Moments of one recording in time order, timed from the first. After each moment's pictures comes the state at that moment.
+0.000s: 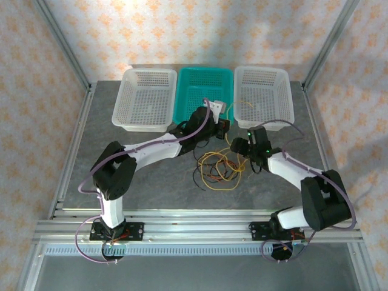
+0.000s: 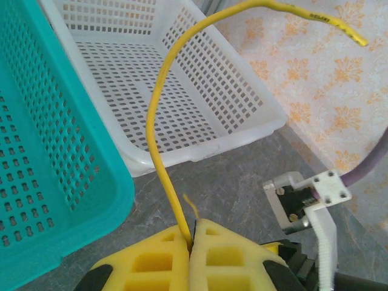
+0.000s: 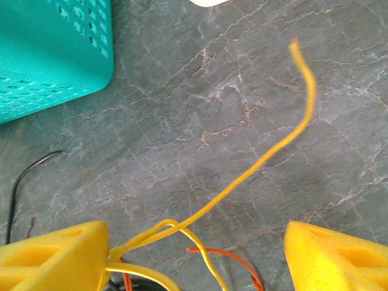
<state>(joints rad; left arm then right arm) -0.74 1.85 1.33 0.15 0.07 -0.46 0.31 1.38 0.66 -0.14 -0.01 0.63</state>
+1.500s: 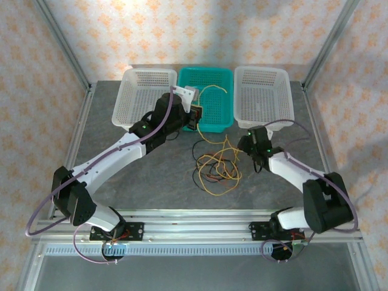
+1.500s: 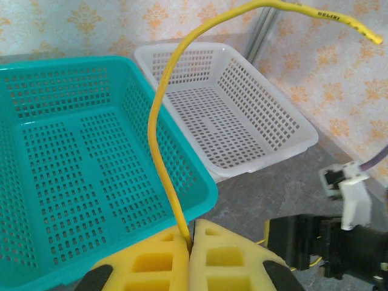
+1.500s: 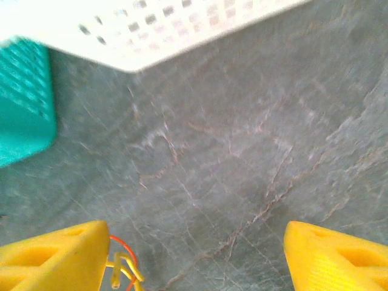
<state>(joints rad) -0.63 1.47 1.31 -0.21 0.00 -0.27 0.31 1.30 0.68 -0.21 0.22 0.69</state>
